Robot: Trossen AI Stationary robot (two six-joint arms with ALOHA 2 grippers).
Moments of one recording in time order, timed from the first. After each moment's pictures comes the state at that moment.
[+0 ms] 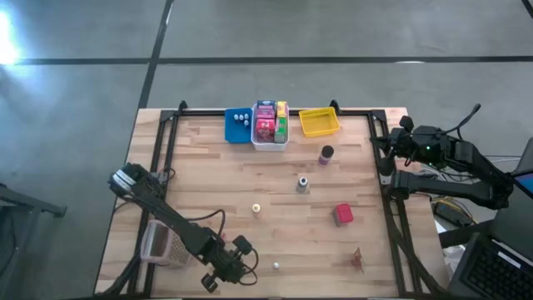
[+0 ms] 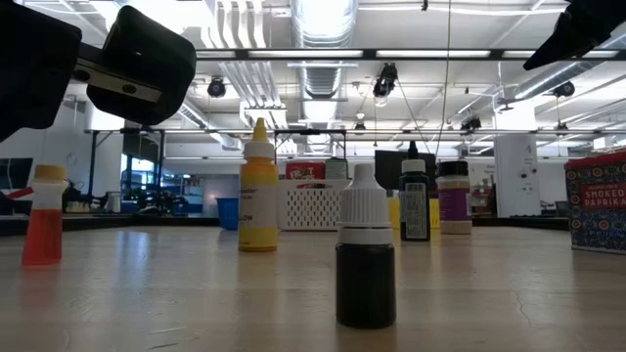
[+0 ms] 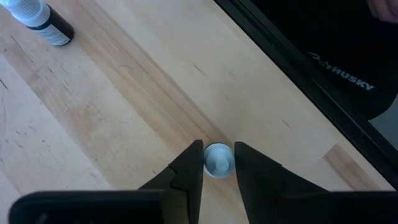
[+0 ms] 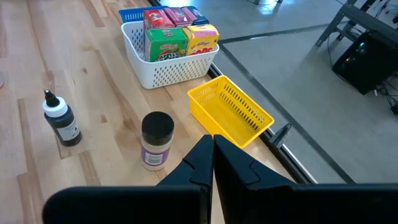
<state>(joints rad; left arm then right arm) -0.67 1.82 1.16 -0.33 0.07 0.03 -0.30 0.38 0.83 -0.99 0.30 -0.04</state>
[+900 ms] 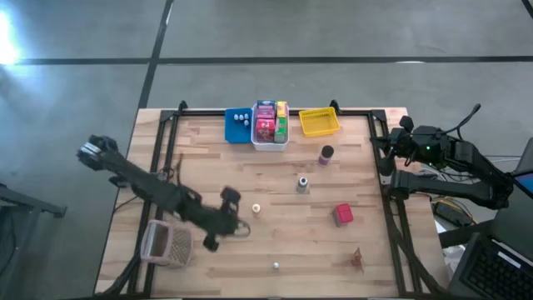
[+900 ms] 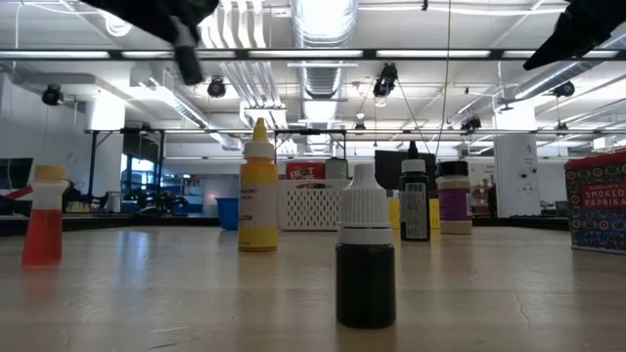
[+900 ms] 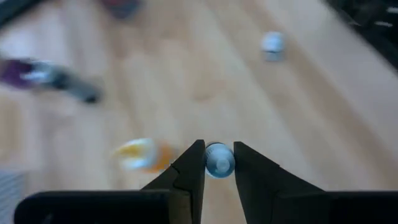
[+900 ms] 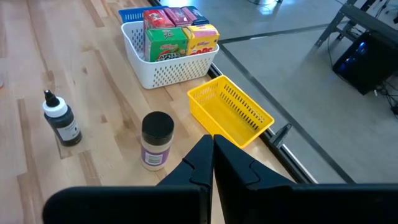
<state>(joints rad) -0.49 1.36 1.06 -0.51 -0.26 0.10 -0.30 0.38 0.83 -0.99 0.30 -0.04</state>
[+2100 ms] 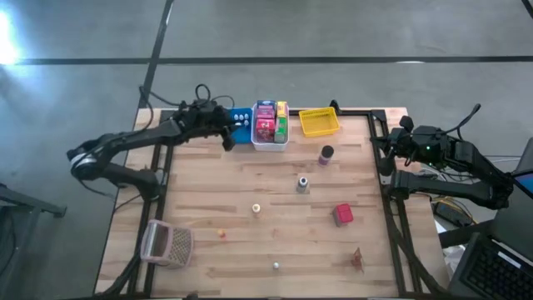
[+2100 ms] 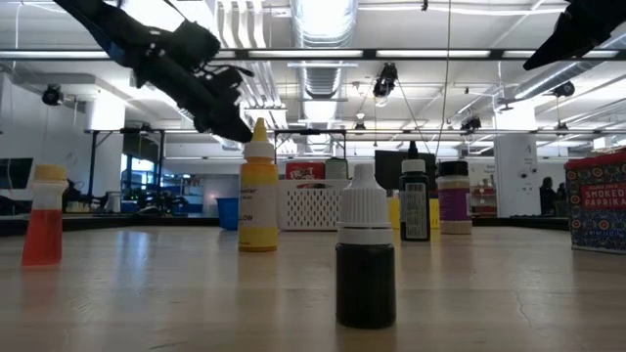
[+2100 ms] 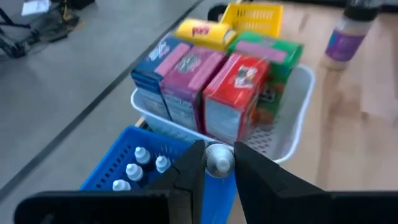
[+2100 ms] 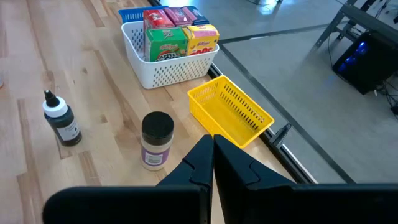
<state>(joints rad) 0.63 1.24 0.74 0.03 0.07 0.17 -0.30 0.38 0.83 -0.99 0.30 -0.04</state>
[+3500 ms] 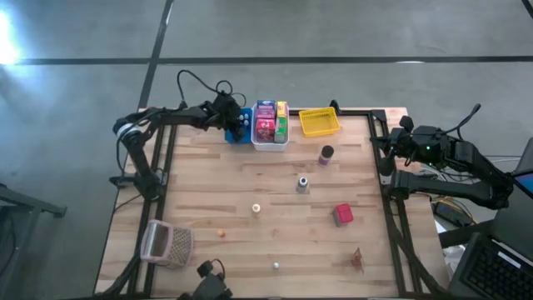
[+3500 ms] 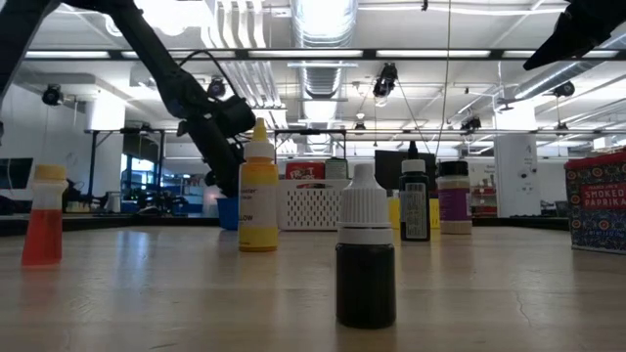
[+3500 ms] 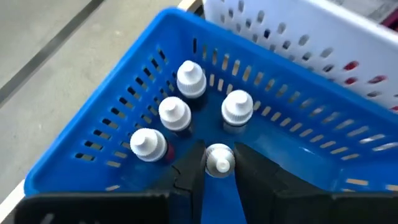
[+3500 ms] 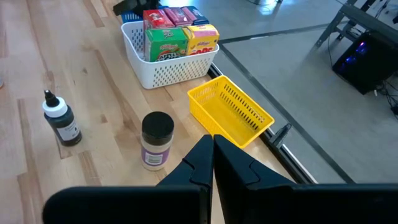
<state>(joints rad) 0.77 1.75 0.98 -0.07 0.03 0.16 -0.30 0.38 0.83 -0.99 0.30 -0.04</state>
